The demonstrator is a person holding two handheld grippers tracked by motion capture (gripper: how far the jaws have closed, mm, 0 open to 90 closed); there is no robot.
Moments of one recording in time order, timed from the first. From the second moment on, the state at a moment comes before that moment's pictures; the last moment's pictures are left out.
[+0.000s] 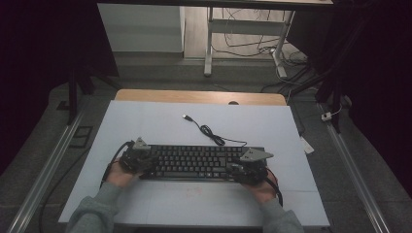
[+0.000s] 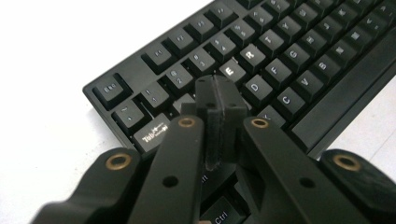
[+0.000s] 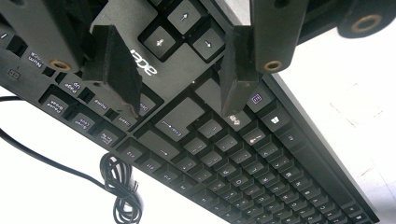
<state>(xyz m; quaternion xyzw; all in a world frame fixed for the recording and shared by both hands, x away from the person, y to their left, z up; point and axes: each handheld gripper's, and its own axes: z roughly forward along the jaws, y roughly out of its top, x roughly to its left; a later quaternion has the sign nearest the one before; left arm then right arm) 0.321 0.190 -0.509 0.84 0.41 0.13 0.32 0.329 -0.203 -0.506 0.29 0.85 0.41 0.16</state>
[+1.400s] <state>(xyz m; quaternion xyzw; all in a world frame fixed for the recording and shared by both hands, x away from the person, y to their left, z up) 0.321 0.188 -0.512 0.84 0.41 0.13 0.33 0.328 -0.203 -0.507 0.30 0.85 0.41 0.16</state>
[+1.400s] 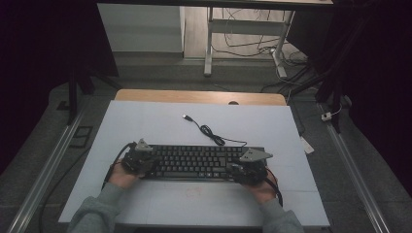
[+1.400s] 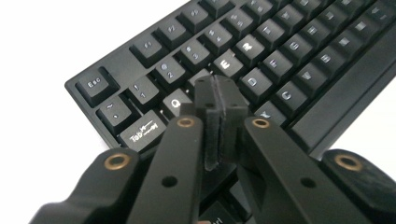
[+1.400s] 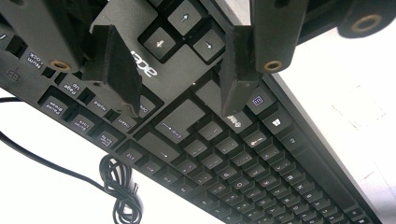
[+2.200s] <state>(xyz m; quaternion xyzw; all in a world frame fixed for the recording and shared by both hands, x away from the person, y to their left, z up) 0.313 0.193 -0.490 0.80 0.42 0.14 0.41 0.330 -0.205 -0.507 0.30 0.85 0.40 0.16</state>
